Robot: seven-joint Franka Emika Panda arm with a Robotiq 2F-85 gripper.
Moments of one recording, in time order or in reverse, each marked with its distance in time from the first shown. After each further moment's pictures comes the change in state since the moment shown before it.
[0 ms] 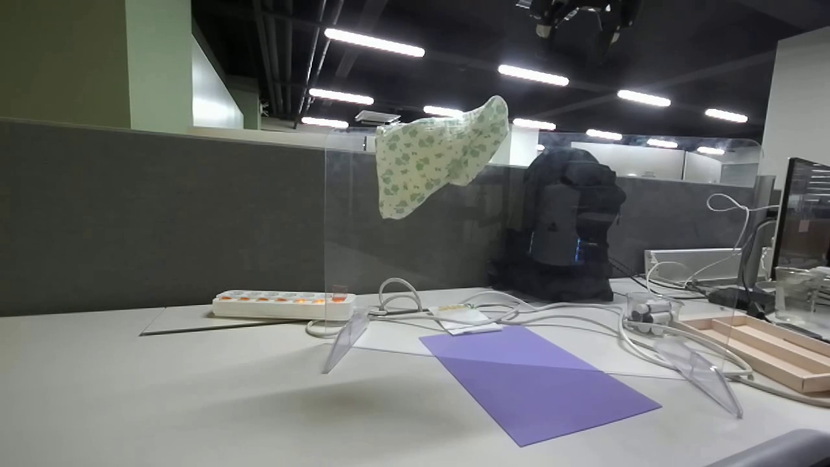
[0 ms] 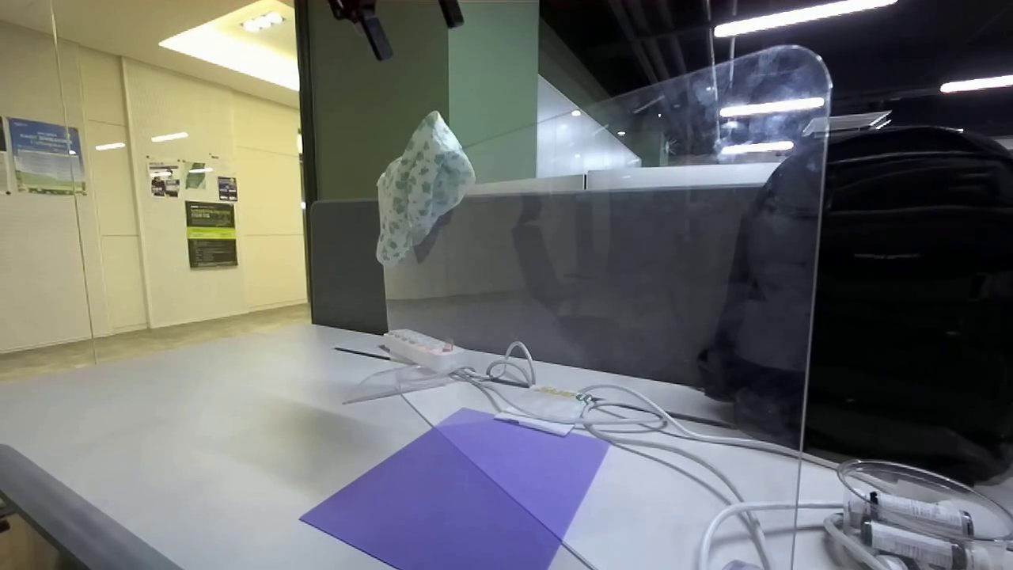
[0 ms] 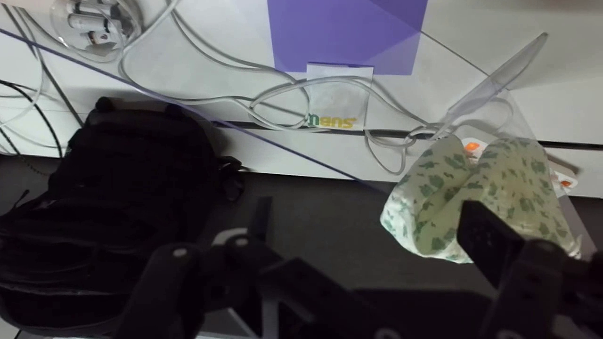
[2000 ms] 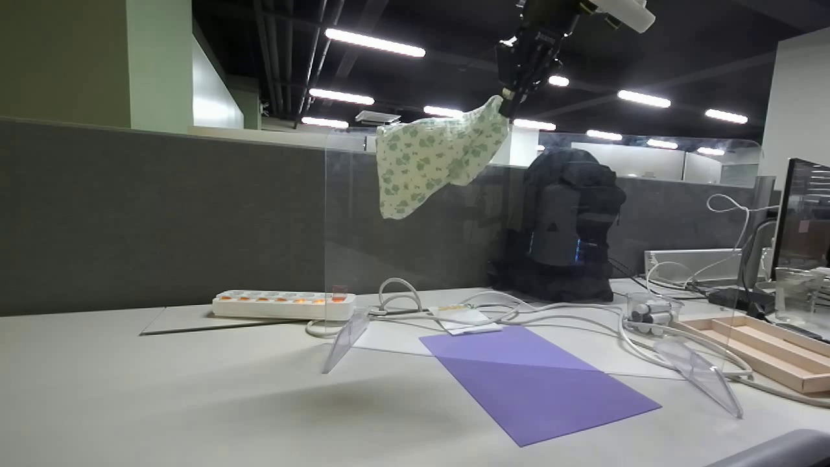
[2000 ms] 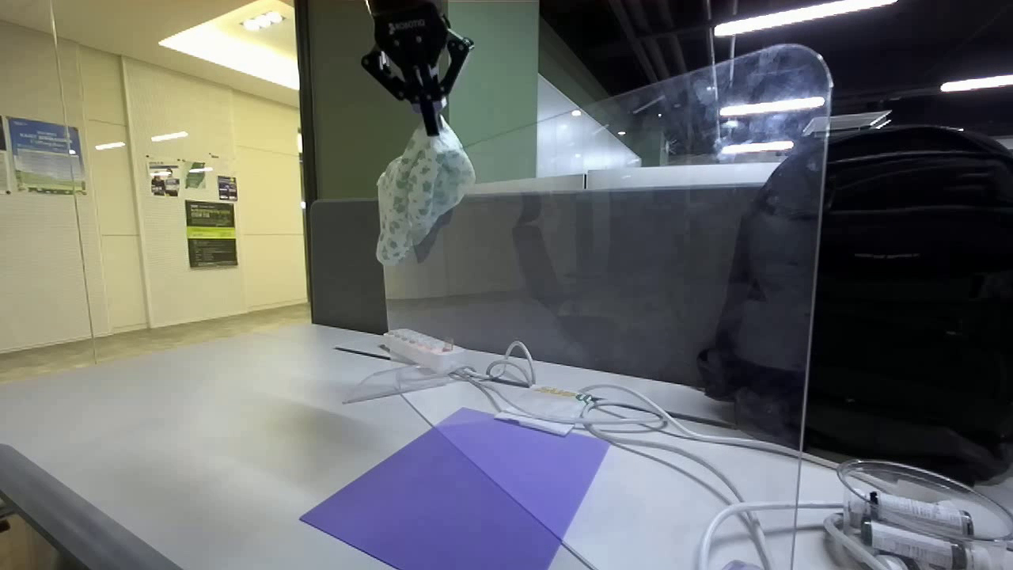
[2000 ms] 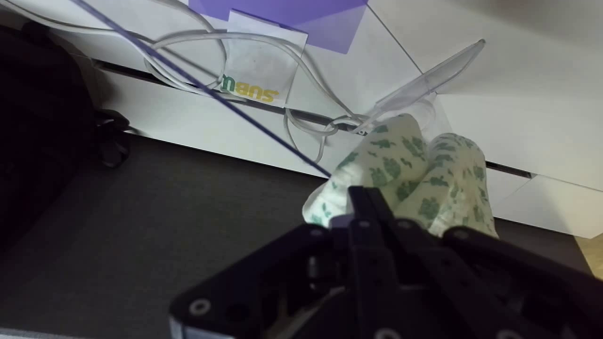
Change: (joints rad) arm 0.180 0.266 -0.135 0.061 0.174 0.203 -0.347
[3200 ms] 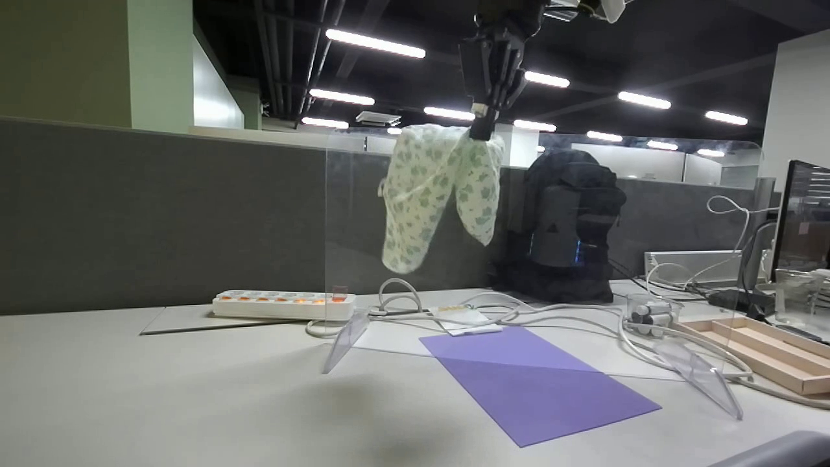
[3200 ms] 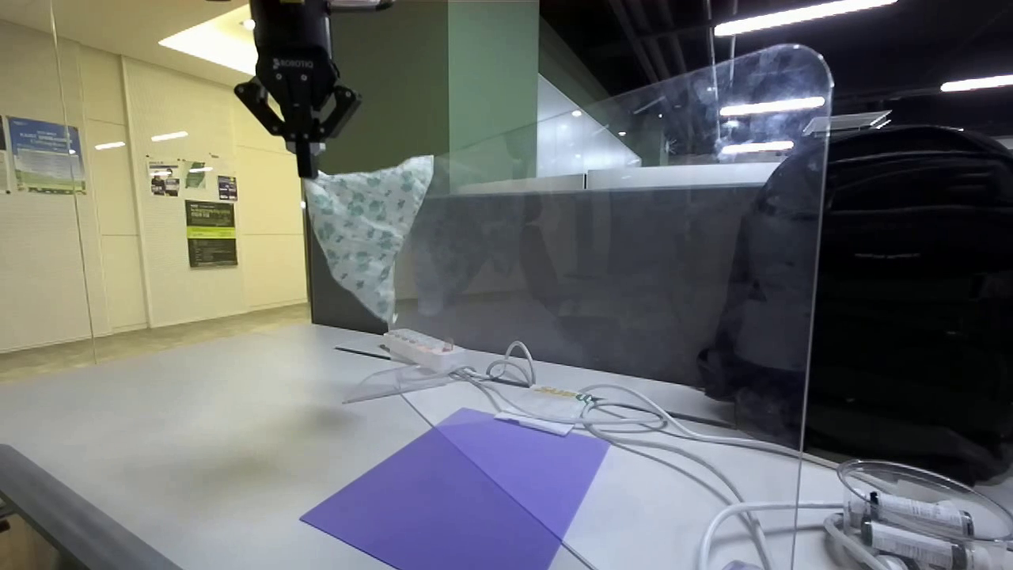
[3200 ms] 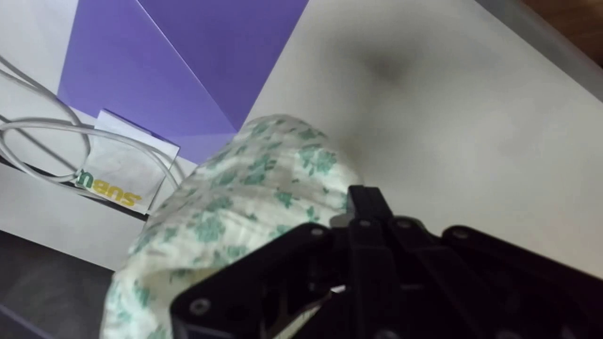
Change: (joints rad) arm 0.106 -0.028 0.124 -0.022 0.020 -0.351 -0.019
